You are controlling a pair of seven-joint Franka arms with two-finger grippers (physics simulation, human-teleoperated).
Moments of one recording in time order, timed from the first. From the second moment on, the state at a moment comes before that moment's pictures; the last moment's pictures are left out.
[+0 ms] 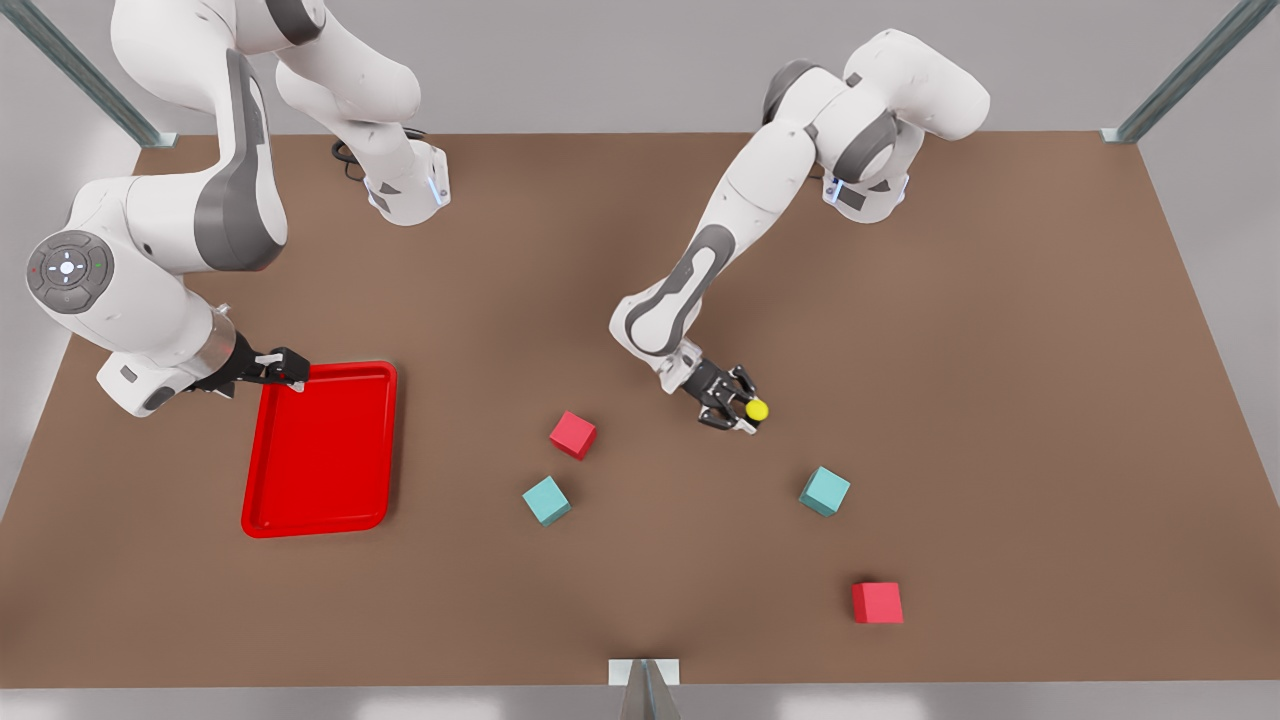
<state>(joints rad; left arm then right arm) -0.85 0.95 -0.05 -1.58 1.25 1.60 -2.60 -0.16 0.26 0.28 -1.37 -0.11 1.57 0.01</state>
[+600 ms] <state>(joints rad) -0.84 0.96 -0.05 -1.57 1.25 1.59 -2.50 -0.16 0.26 0.28 -1.37 -0.12 1.57 0.01</state>
